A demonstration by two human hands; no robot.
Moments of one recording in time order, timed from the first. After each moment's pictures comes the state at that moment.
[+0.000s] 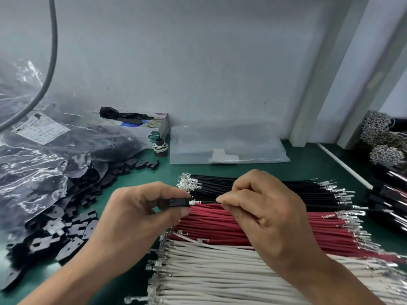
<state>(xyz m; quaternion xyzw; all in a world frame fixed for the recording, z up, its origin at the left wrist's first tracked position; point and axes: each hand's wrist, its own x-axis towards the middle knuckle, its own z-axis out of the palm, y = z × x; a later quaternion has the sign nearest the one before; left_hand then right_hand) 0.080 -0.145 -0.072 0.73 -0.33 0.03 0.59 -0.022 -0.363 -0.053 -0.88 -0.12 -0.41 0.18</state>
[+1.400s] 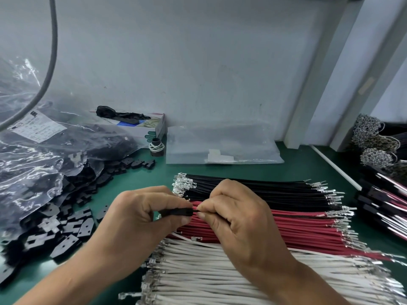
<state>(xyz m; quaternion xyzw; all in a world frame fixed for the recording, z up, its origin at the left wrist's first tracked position) 0.062 -0.150 -0.059 0.77 -0.39 0.07 0.50 -0.018 -0.340 -0.061 -0.89 -0.14 -0.36 0.24</state>
